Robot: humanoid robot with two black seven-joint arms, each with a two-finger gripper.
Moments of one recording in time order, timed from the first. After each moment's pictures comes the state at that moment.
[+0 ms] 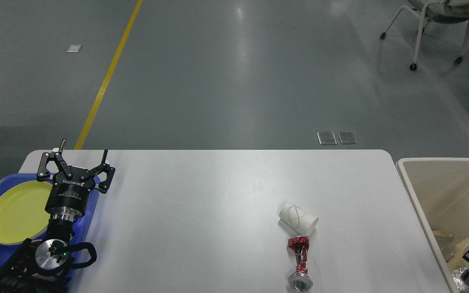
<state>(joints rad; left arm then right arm) -0.26 0.14 -1.41 -0.78 0.10 -0.59 -0.23 0.51 -0.38 -0.94 0.15 0.12 -0.12 -0.17</state>
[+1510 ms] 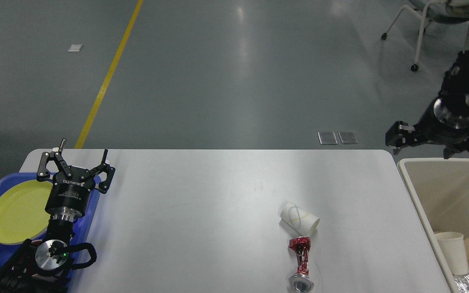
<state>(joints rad) -0.26 0.14 -1.41 -0.78 0.10 -0.59 -0.23 2.20 -0.26 -1.45 1.30 0.00 0.77 -0.18</state>
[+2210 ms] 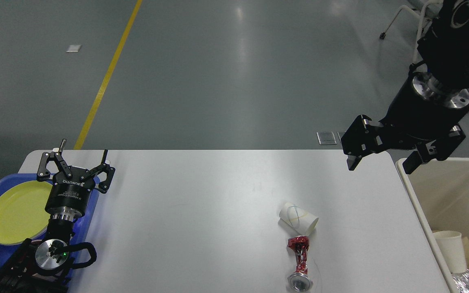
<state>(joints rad) -0.26 0.14 -1.41 -0.78 0.10 -0.59 -0.23 2.47 -0.27 -1.34 1.52 0.11 0.93 -0.18</state>
